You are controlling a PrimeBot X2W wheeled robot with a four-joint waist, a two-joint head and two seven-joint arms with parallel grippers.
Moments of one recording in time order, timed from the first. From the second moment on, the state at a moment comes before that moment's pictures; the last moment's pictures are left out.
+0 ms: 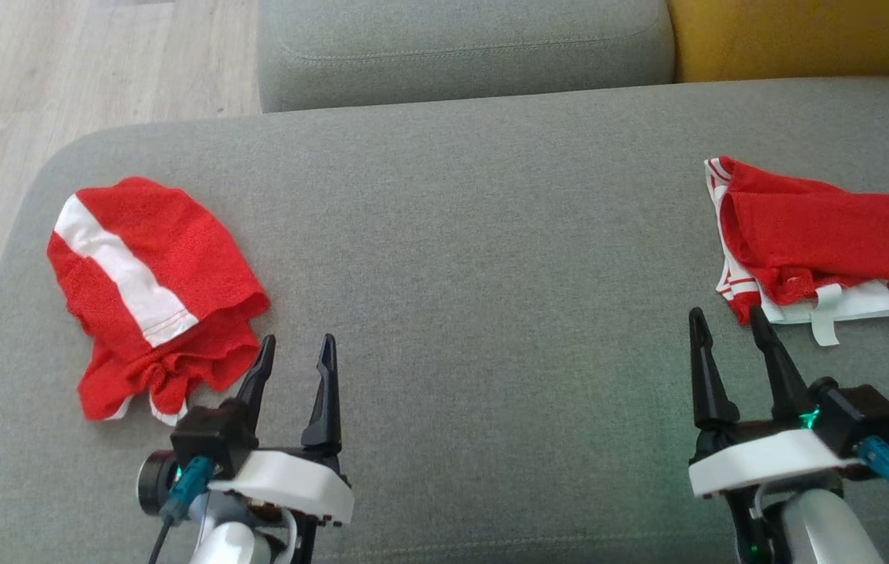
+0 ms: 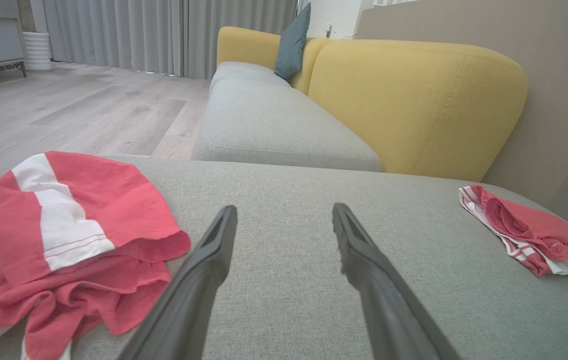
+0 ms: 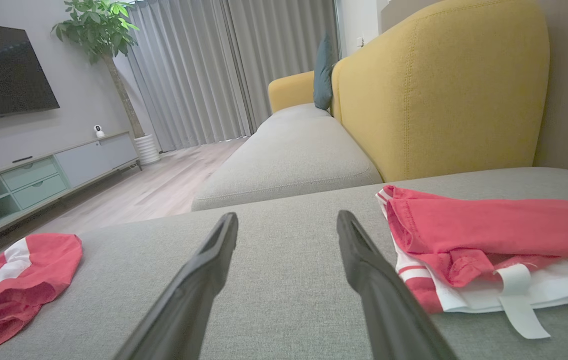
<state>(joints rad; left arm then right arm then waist) -0.02 0.05 -0.34 0.17 -0.27 0.13 -0.26 -0.05 -0.05 0.07 0.26 0.22 0.13 -0.25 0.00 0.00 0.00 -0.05</state>
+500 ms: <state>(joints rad) -0.02 0.05 -0.34 0.17 -0.27 0.14 -0.26 -0.05 -0.05 0.07 0.27 0.23 0.13 -0.25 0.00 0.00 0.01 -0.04</state>
